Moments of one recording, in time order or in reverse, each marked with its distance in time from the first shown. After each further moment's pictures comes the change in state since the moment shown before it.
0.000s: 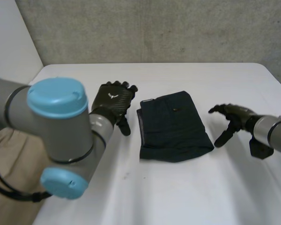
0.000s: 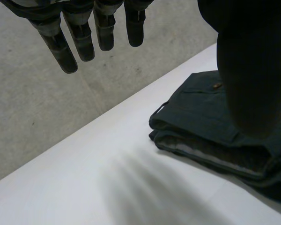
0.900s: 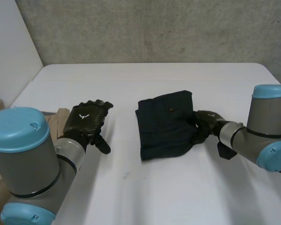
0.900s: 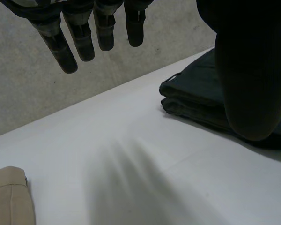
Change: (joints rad) left arm 0.113 0.191 -0.366 0.119 0.018 -0.135; right arm 0.164 0.245 -0.172 -0.128 0.008 0.030; left_hand 0.000 0.000 0.000 0.000 0.000; right_hand 0.530 0.823 0.907 0.929 0.845
